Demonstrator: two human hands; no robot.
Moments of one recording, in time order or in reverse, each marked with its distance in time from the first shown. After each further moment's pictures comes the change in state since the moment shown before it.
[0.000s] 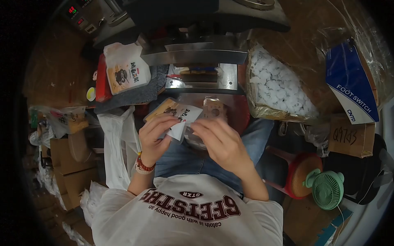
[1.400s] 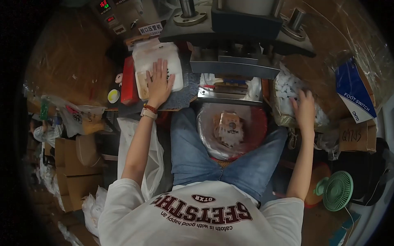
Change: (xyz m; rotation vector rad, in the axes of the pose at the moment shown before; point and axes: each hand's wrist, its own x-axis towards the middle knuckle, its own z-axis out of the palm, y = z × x) left_hand 0.060 -0.215 -0.027 0.772 0.048 -0.114; right_hand 0.007 0.129 -0.085 -0.988 0.007 0.258
